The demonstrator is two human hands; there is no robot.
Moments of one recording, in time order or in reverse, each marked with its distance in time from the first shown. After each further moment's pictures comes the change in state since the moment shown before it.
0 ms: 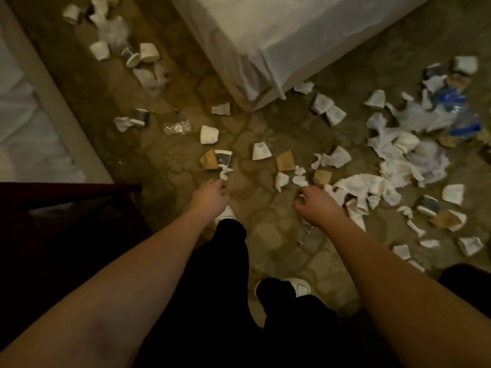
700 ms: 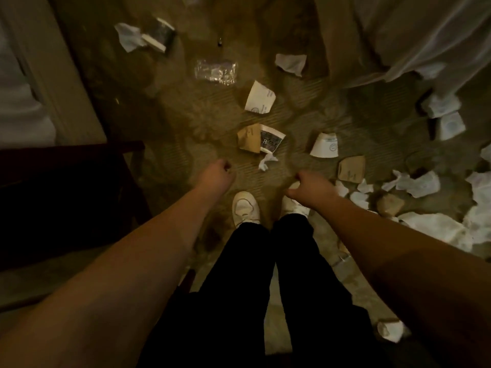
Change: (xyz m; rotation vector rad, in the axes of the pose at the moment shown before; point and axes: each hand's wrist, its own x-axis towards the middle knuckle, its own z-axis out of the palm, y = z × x) left_hand 0.244 -0.188 0.035 -0.454 -0.163 -0.348; right_hand 0.311 -0.155 0.135 -0.246 -0.302 -0.039
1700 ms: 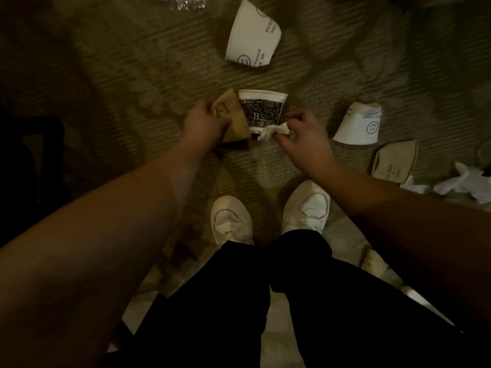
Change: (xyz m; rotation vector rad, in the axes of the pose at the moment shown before) left_hand 0.244 -0.004 0.082 -0.407 0.202 0.010; right_hand 0.227 0.033 0.068 0.169 0.500 -0.298
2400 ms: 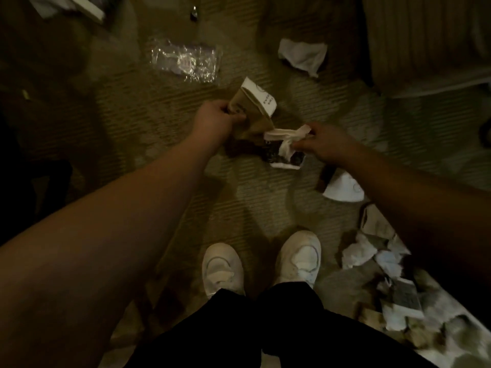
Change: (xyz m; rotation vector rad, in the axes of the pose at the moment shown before) left_hand 0.037 0.091 -0.022 -0.197 -0.013 0.174; right_hand 0.097 -0.010 -0.105 0.059 -0.300 0.128
